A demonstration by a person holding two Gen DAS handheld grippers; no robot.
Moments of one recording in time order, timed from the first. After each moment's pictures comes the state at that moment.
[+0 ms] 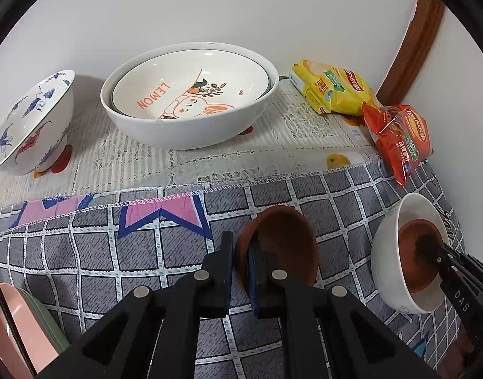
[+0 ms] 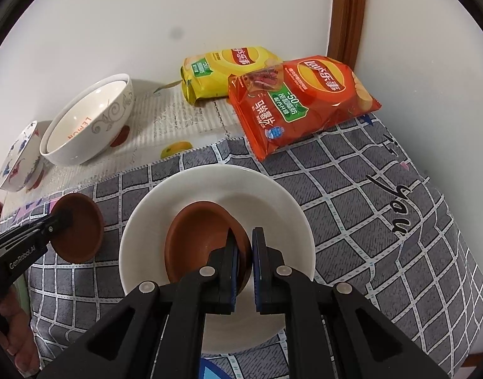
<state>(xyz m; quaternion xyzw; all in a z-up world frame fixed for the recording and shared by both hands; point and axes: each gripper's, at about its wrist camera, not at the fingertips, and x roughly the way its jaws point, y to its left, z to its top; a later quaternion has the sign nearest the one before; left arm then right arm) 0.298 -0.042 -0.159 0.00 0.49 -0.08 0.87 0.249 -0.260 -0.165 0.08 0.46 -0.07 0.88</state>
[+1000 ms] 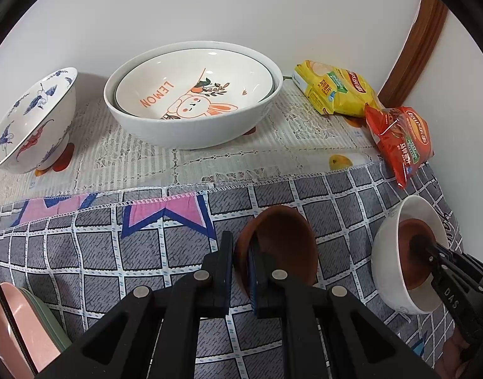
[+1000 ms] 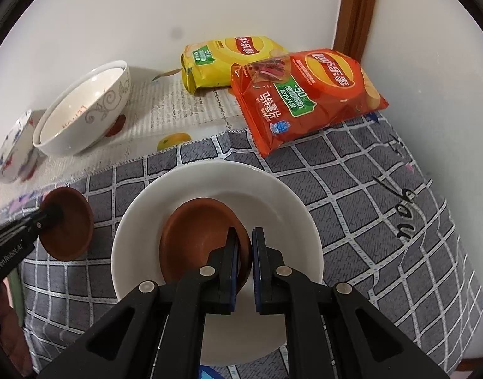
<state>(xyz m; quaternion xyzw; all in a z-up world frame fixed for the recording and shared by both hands) 0.299 -0.041 -0.155 -0.01 0.49 -0.08 0.87 0.262 -0.255 -0.172 0.05 0.49 -0.07 0.87</state>
